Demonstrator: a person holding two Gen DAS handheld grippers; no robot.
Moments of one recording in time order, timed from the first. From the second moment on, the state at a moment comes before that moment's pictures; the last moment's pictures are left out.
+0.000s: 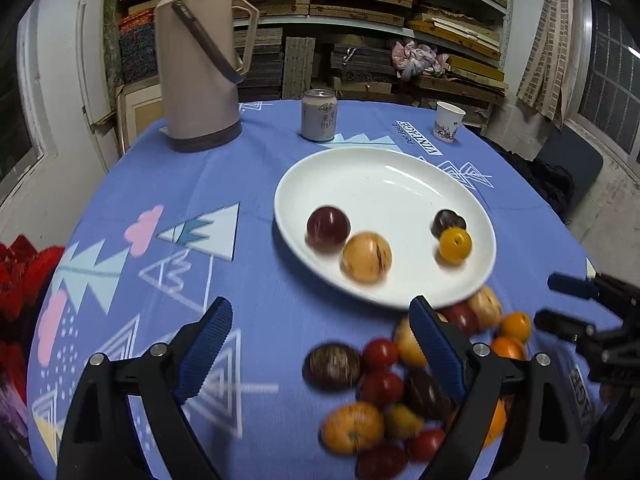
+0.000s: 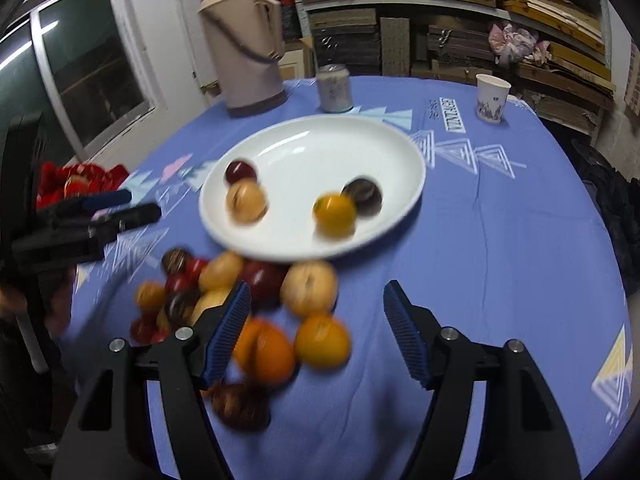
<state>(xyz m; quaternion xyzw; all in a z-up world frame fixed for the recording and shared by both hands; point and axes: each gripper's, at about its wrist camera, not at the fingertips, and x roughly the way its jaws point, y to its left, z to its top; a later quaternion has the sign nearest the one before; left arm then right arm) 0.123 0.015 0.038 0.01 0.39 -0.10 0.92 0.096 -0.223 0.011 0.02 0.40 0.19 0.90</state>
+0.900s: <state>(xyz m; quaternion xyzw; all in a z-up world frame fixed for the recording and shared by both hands) 0.042 0.020 -0.005 0.02 0.43 -0.12 0.90 0.034 -0.165 -0.046 -0.07 0.43 0.20 0.88</state>
